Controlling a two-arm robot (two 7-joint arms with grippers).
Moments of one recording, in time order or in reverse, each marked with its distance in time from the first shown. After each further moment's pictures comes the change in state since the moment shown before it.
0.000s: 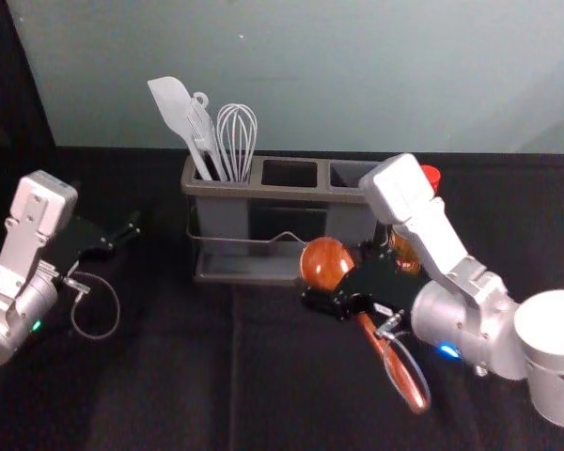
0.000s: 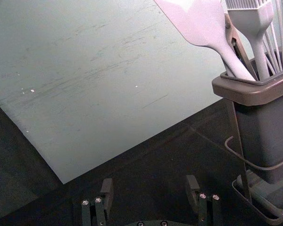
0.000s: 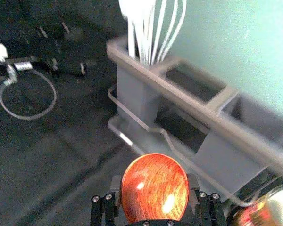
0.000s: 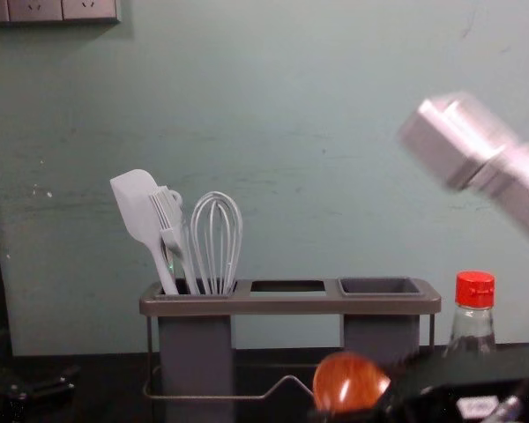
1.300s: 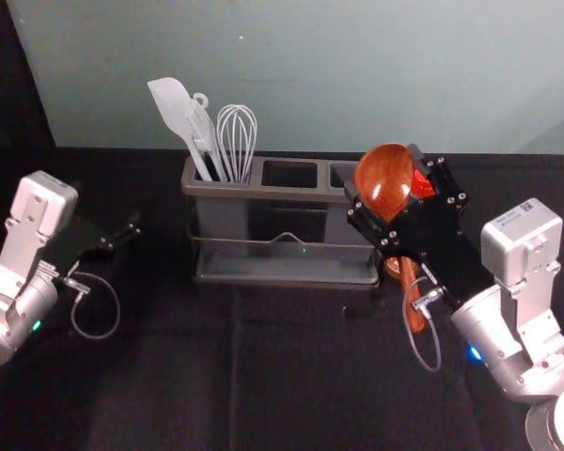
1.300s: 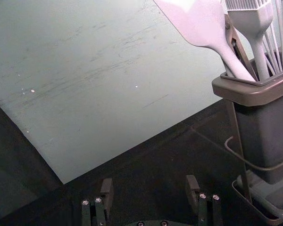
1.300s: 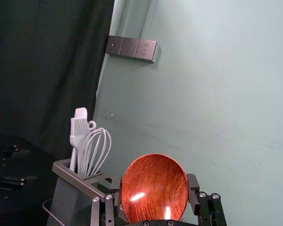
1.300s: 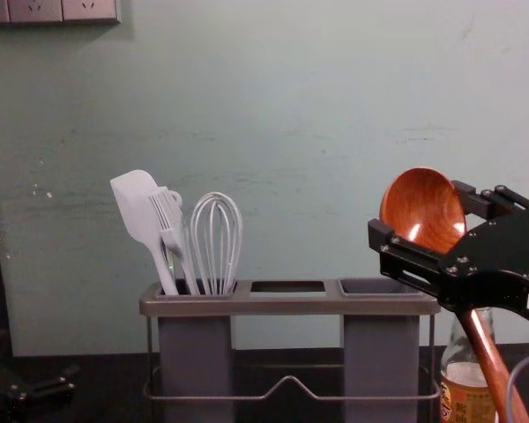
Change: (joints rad) left arm 0.000 0.000 0.000 0.000 0.000 0.000 0.000; right arm -0.185 -0.093 0.144 0.077 -0.134 -0.852 -0.199
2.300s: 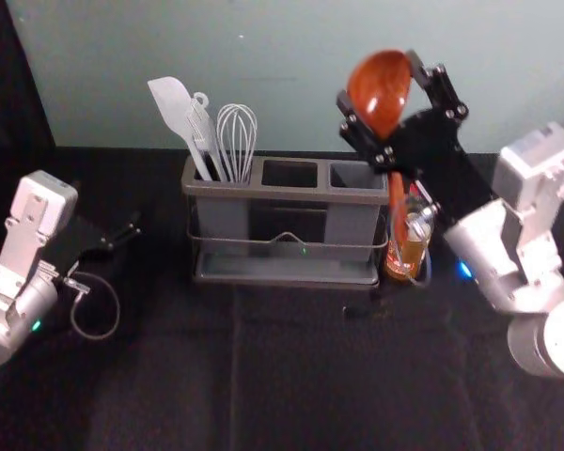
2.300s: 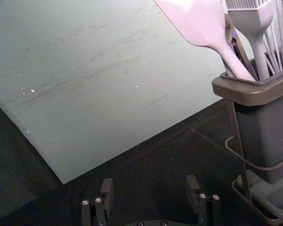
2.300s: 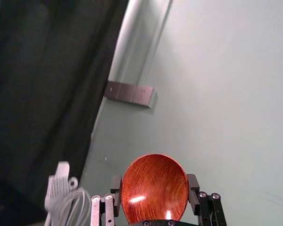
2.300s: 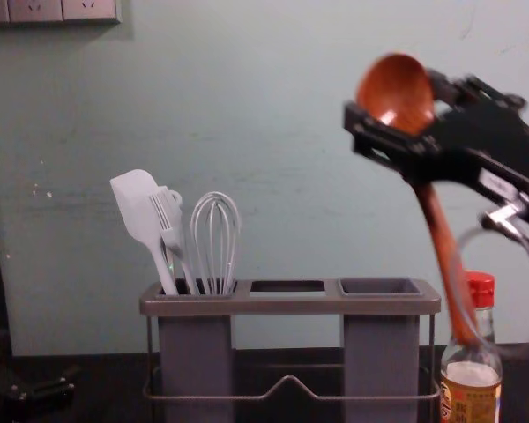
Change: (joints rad) left arm 0.000 0.000 0.000 0.000 0.000 0.000 0.000; right arm 0.195 -0.061 0.014 0.117 0.033 -0.124 0.078
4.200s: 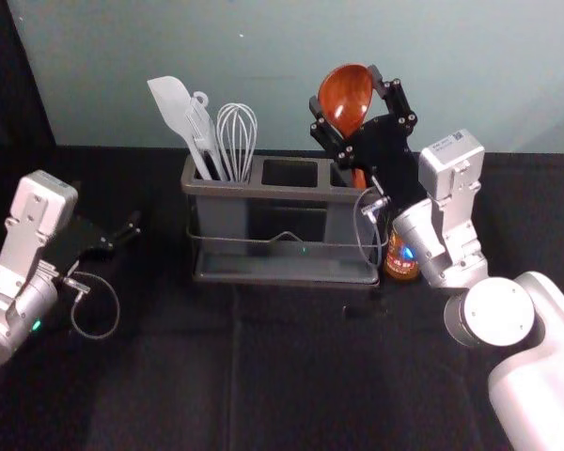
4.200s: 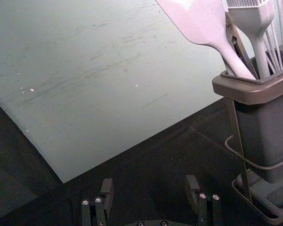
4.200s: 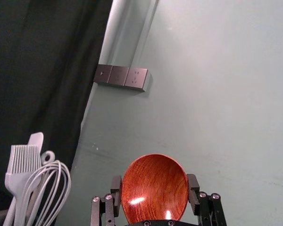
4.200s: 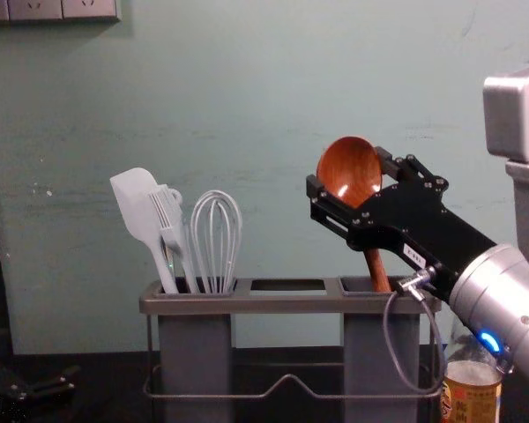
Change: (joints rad) left arm 0.000 0.000 0.000 0.000 0.000 0.000 0.000; right arm 0.234 -0.145 -0.013 0.498 -0.072 -0.229 -0.046
